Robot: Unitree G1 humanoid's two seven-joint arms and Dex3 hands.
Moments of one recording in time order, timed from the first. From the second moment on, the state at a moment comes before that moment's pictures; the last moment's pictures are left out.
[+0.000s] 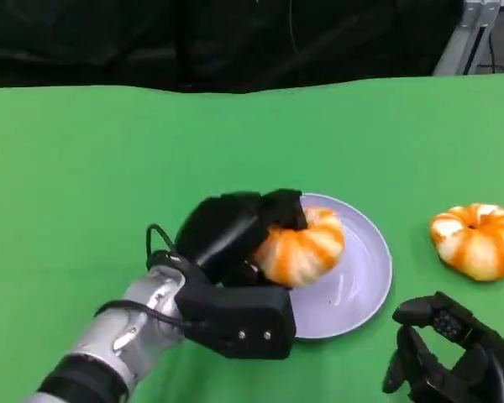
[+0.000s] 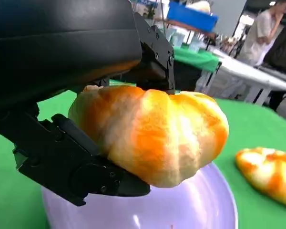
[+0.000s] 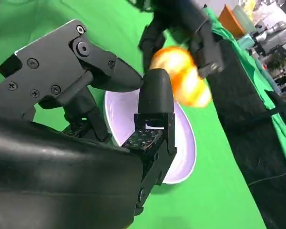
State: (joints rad) left arm -0.56 0.09 -0.49 0.72 0.70 -0.43 0.26; right arm 0.32 0.10 -0.03 -0.32 0.42 0.34 0.13
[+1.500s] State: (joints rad) left arm -0.36 0.08 -0.06 0.20 -0.26 0.30 -0.51; right arm 0.32 0.11 -0.01 -0.30 0.41 0.30 0.13
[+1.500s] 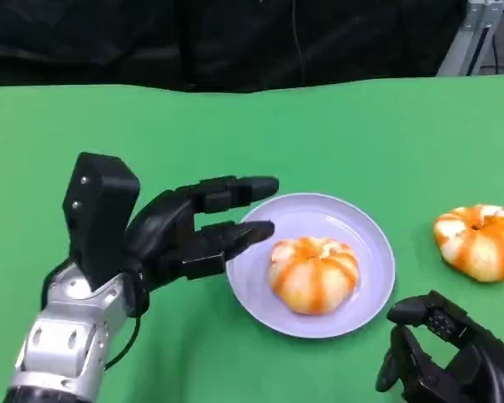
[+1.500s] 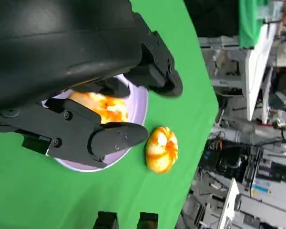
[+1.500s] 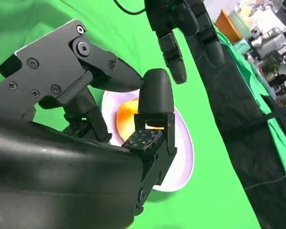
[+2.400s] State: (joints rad) left arm 0.11 0.22 0.23 -0.06 -0.75 0.59 -0.74; right arm 0.33 0.07 -0.05 -0.31 0.42 0.34 0.13
